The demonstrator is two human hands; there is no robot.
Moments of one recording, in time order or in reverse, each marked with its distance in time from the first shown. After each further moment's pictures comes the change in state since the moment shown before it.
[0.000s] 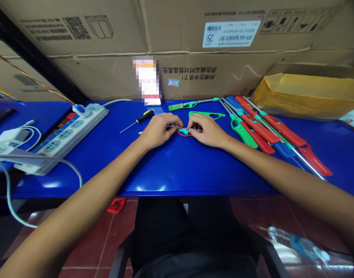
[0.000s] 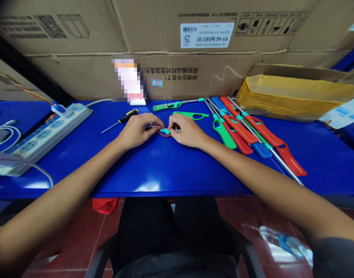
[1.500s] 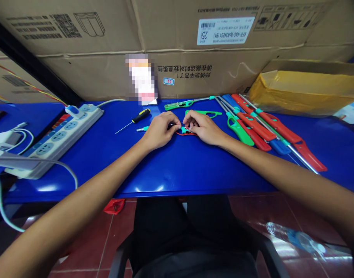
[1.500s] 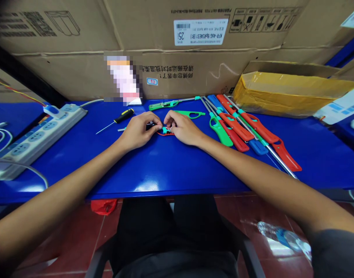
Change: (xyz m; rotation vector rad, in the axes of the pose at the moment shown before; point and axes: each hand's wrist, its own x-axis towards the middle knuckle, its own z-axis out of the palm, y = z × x) left_hand 0.006 0.012 0.015 -0.067 0.031 -0.140; right_hand 0.003 0.004 0.000 0.183 -0.026 0.132
